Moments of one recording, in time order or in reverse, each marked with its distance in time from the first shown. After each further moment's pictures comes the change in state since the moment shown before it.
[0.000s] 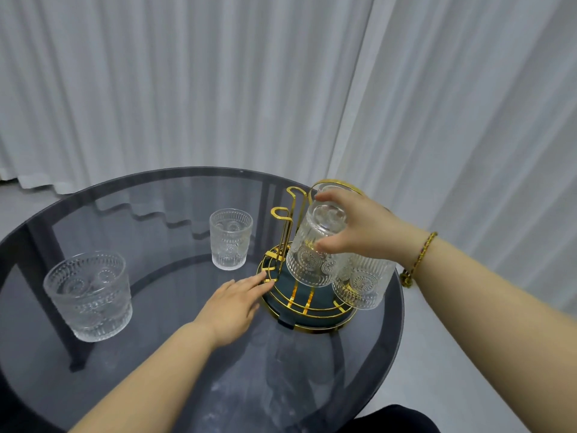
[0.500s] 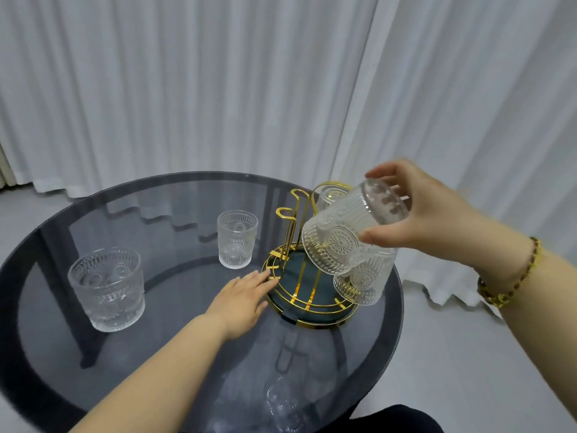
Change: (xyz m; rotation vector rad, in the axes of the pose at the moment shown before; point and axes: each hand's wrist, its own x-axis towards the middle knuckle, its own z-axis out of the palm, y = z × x) left_hand -0.004 0.011 -0.005 0.074 -0.026 -0.031; right_hand -0.054 -0.013 -0.048 0.184 0.171 -0.016
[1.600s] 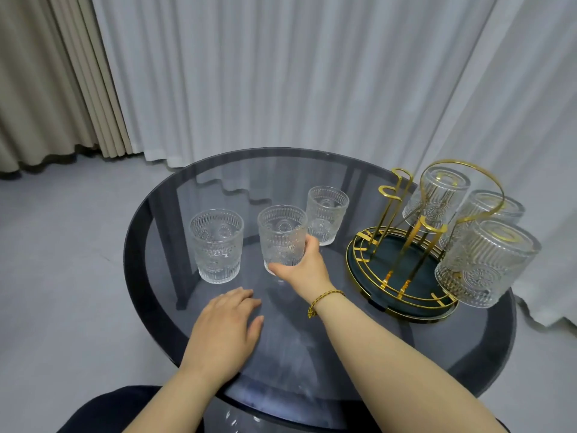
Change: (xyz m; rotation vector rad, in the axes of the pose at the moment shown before) left_hand -0.146 -0.046 0.005 -0.055 0.360 -0.423; right_hand 0.048 -0.002 0.300 0.535 -0.073 0.323
